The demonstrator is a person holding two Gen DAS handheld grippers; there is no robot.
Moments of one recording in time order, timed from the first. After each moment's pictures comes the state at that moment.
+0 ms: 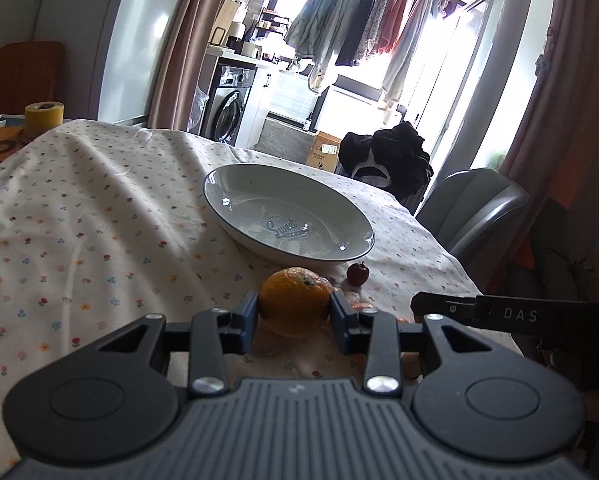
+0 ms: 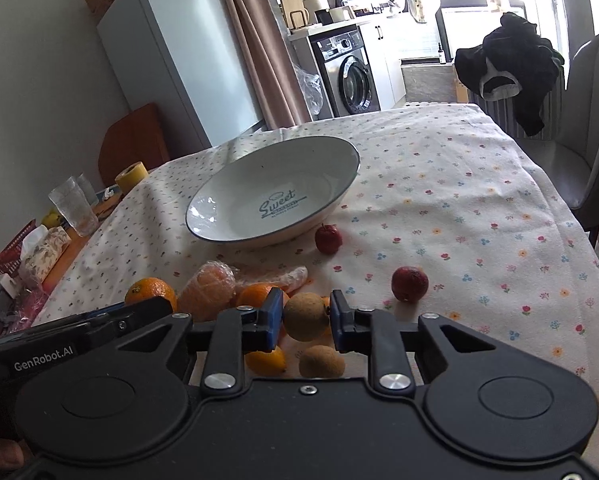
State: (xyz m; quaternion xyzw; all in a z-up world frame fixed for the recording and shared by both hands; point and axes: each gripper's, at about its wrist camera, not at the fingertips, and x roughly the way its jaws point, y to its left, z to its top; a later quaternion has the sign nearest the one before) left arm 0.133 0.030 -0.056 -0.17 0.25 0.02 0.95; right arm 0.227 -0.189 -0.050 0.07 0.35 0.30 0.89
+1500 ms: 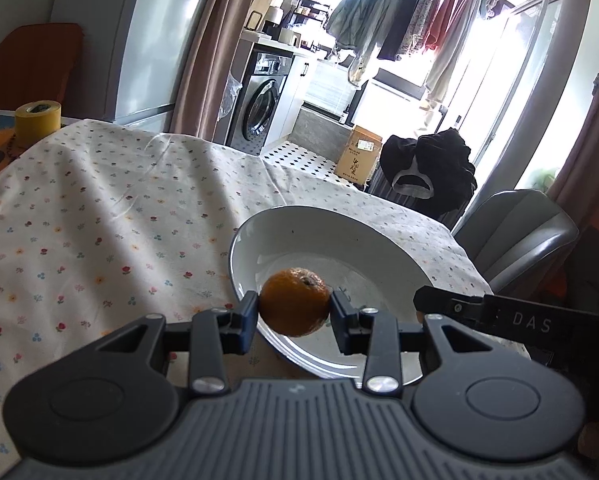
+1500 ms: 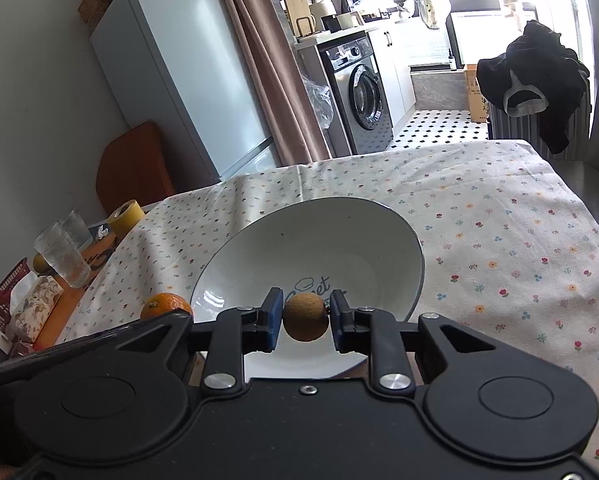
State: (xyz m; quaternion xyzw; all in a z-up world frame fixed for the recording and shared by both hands) left arm 0.251 0.080 -0.046 -0.19 0.28 0.07 0.94; right arm 0.315 -0.116 -0.031 0.08 0.34 0.30 0.89
